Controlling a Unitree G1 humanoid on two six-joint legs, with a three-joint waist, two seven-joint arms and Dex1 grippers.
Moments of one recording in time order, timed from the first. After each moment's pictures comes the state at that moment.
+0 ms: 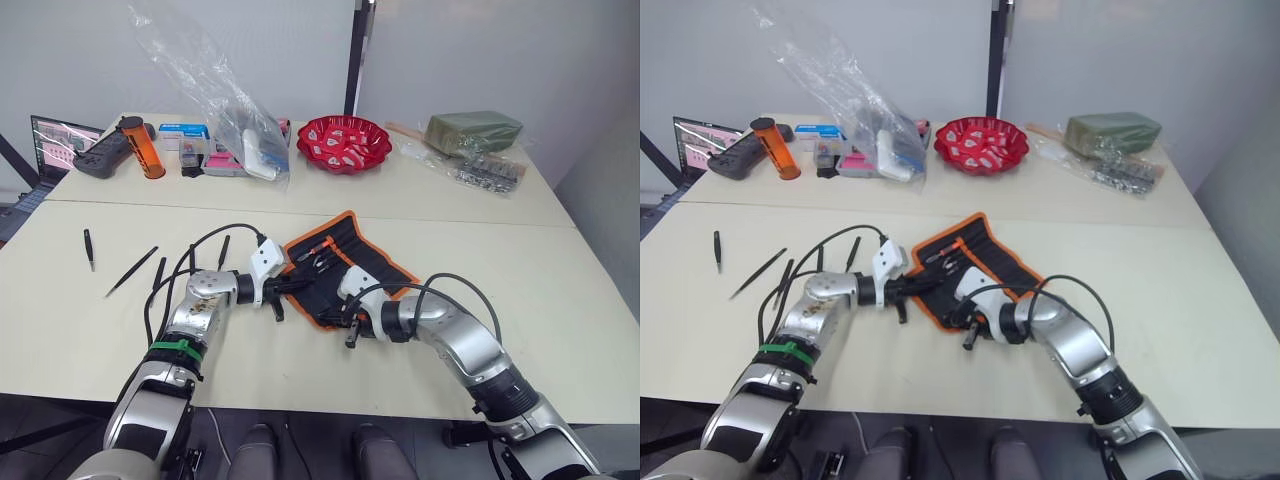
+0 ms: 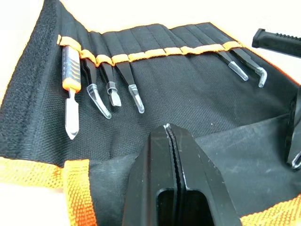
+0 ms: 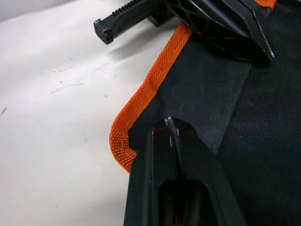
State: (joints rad) left arm -0.66 0.38 -0.15 0.67 -0.16 -0.03 -1.08; right arm -0.47 -0.44 0.40 -0.12 0.22 0.68 0.81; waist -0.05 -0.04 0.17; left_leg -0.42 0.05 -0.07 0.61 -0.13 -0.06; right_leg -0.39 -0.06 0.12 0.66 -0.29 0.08
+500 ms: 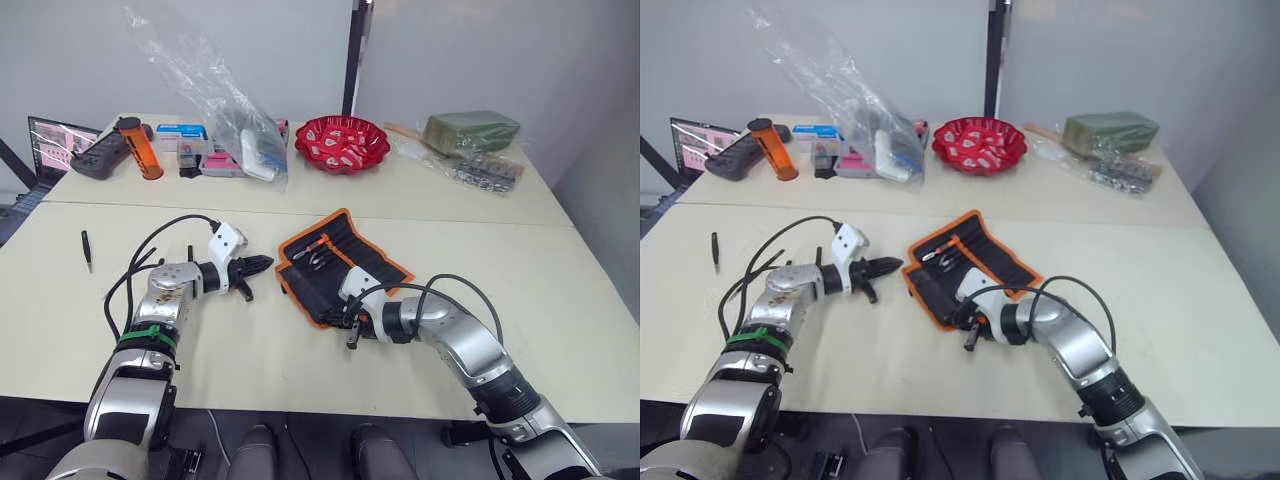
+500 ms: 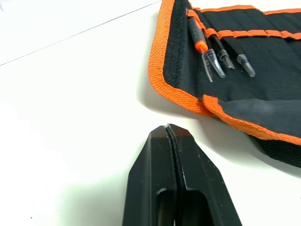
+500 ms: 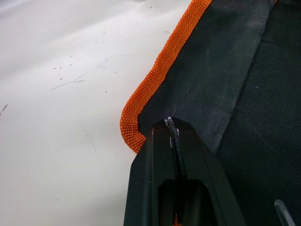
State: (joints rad) left arm -0.70 0.47 -0.01 0.80 -0.16 -0.02 -1.01; right arm -0.46 -0.44 0.40 -0.13 0.22 0.68 0.81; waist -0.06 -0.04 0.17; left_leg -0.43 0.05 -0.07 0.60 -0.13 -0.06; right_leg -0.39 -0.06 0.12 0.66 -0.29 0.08
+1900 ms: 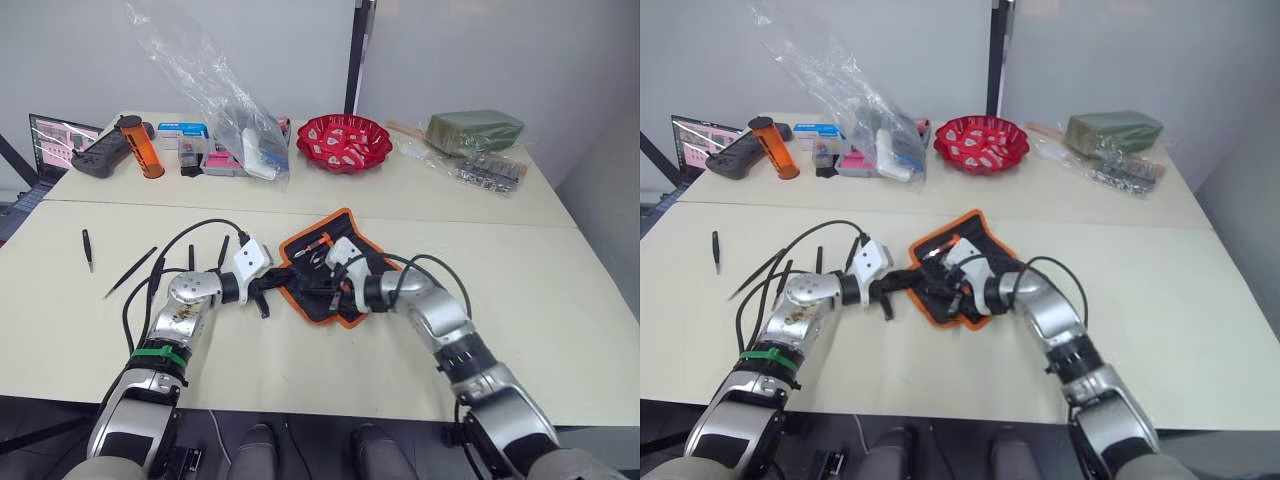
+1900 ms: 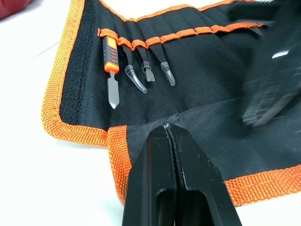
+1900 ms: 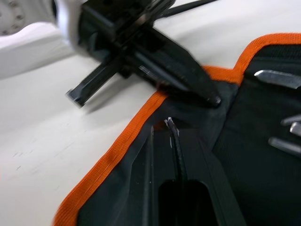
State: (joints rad) left arm -0.59 0.44 -0.12 0.58 -0.11 -0.10 -0.99; right arm -0.68 -0.22 0.32 0.38 0.20 0.38 0.90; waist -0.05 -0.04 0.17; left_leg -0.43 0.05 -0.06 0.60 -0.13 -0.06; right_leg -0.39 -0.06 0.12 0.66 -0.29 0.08
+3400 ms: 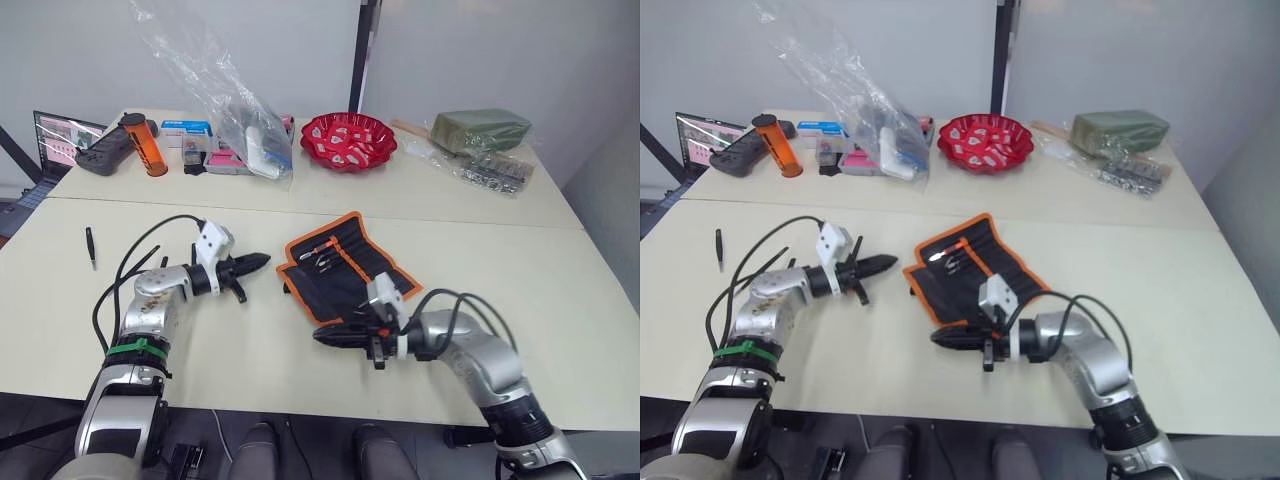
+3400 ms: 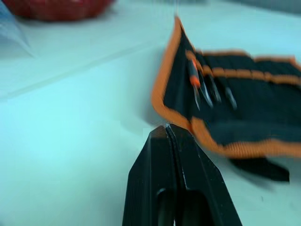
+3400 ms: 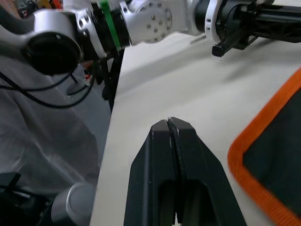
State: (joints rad) left arm -0.62 0.52 0.10 0.58 -0.32 0.06 -1.07; right arm -0.30 -0.46 0.15 -0.28 0.55 0.63 1.11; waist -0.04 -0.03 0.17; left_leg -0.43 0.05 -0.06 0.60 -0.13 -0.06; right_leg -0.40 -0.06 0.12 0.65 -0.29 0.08
